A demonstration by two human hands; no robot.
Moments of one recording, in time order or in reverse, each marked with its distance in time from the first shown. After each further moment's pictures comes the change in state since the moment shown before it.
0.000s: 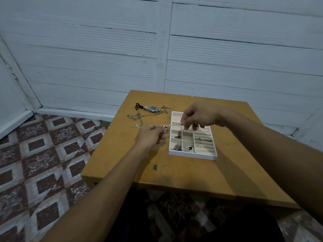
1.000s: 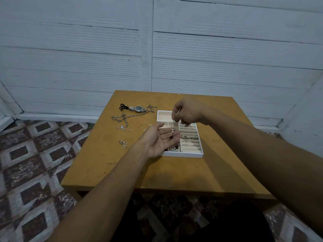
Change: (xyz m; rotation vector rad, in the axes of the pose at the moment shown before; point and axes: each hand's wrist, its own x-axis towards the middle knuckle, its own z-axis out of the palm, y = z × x) left_hand 0.009 0.005 0.053 -0.561 -0.391 -0.436; right_hand 0.007 0.018 -0.002 0.099 0.208 0.065
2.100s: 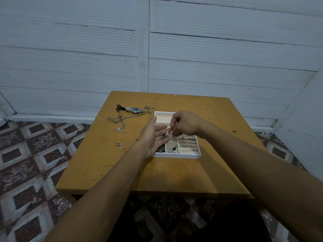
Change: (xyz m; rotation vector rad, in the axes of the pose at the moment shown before) left_hand 0.017 0.001 -0.001 0.204 0.142 0.186; right_hand -0.003 0.023 0.027 0.101 0.019 0.054
